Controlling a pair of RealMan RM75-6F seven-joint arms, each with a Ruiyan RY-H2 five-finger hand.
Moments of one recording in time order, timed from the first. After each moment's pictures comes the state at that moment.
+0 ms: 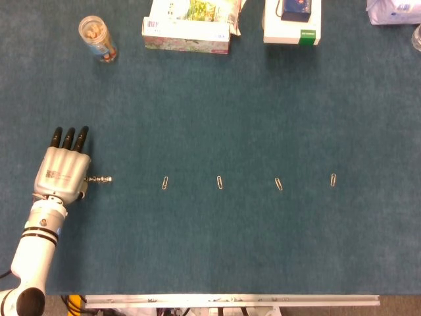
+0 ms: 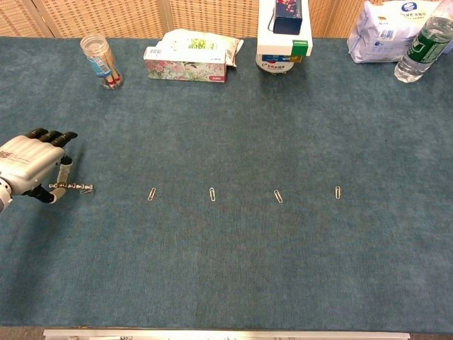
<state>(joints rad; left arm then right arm) -0.48 -1.41 0.08 -1.72 0.91 1.21 0.91 -0.01 -1.05 0.07 -1.66 -1.59 1.64 0.02</state>
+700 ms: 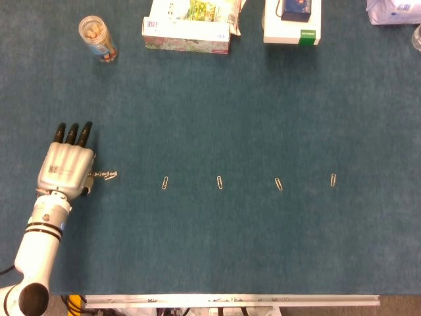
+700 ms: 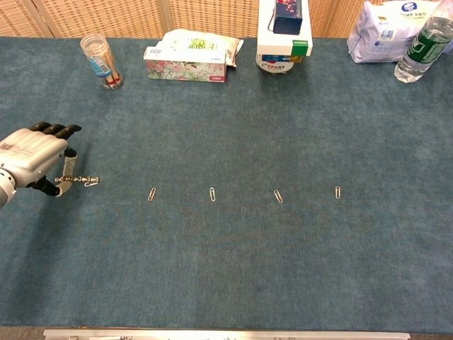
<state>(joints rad) -0.50 -1.40 0.04 -1.78 0.87 1.20 0.90 -0.01 -1.04 0.07 -1.66 -1.60 1.66 0.03</state>
